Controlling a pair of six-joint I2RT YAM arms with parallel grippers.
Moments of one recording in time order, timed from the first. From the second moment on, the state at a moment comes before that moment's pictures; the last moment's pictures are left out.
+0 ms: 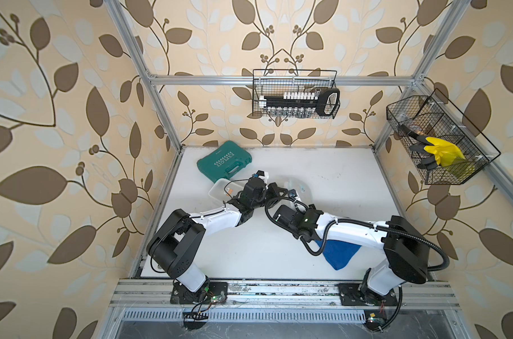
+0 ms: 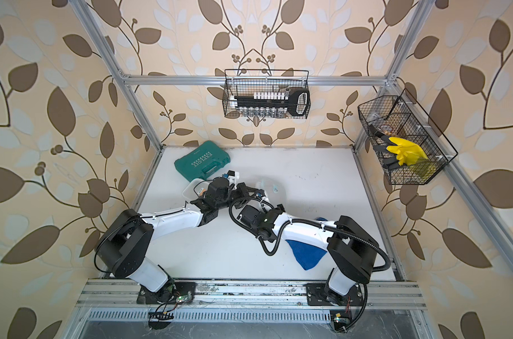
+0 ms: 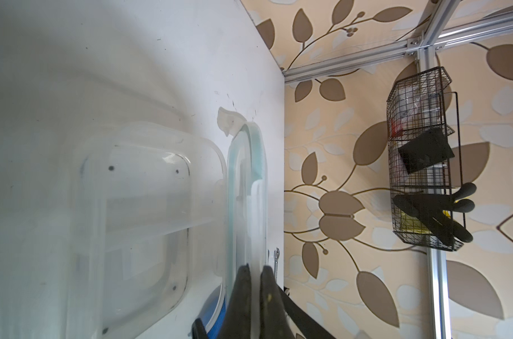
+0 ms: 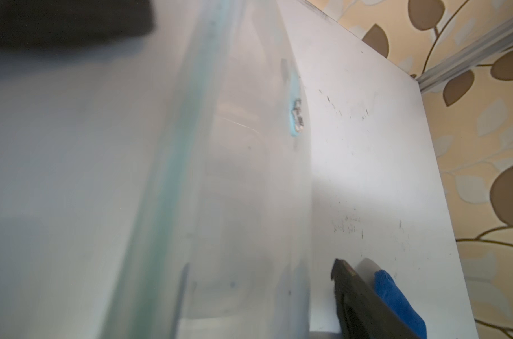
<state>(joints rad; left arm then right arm) -0.61 1.58 0.85 0.39 0.34 -1.21 0.96 1.61 1.02 -0.63 0.88 0.58</state>
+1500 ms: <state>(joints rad) -0.68 1.53 1.10 -0.03 0.34 -0.91 -0.12 1.29 0.76 -0.58 -0.03 0.47</state>
